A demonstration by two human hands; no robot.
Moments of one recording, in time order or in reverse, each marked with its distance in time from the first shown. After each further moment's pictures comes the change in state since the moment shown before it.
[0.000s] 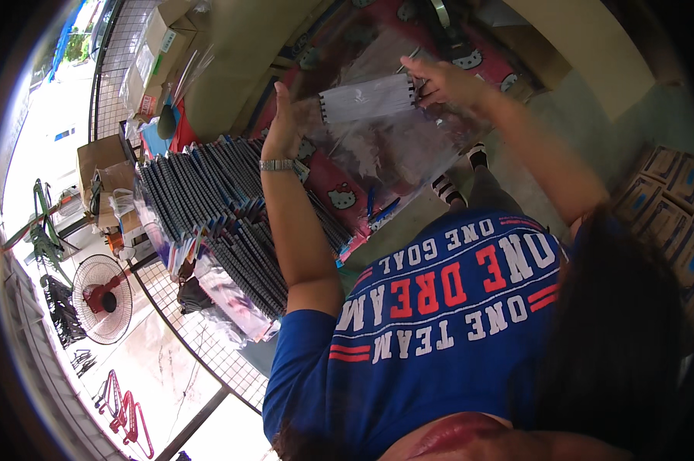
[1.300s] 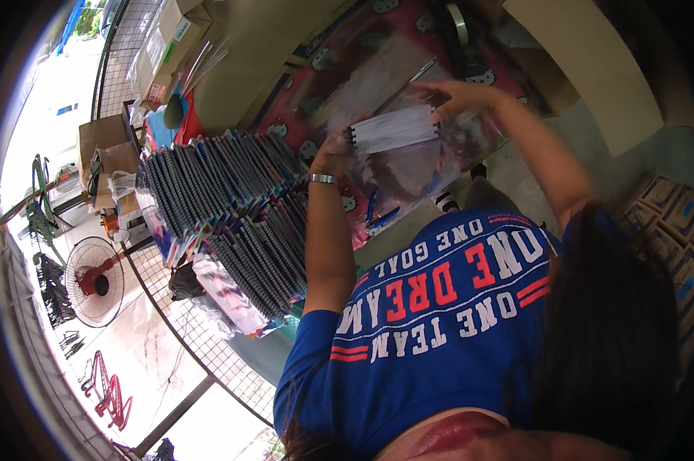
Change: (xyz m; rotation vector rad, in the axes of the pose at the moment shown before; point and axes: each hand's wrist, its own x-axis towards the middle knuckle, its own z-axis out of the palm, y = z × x) left_hand 0.015 -0.091 0.038 -0.582 -0.569 0.177; right_hand 0.054 0.033 -0.046 -0.089 -0.355 0.028
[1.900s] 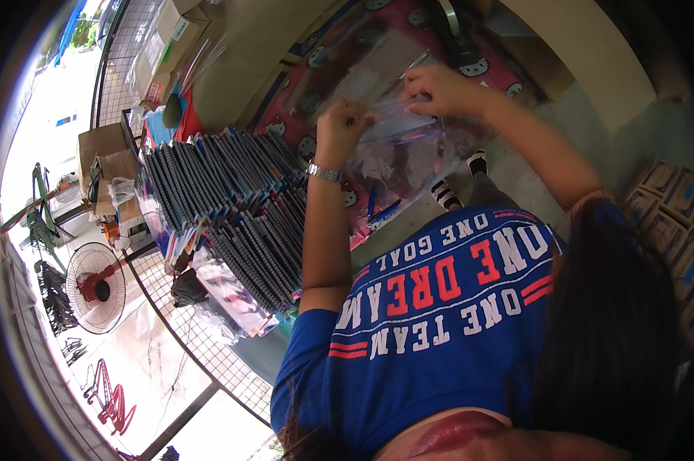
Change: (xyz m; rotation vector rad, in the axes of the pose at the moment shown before) left_hand -0.005 0.044 0.091 1.457 0.333 0.255; right_hand -0.003 -0.019 0.043 -0.779 0.275 -0.397
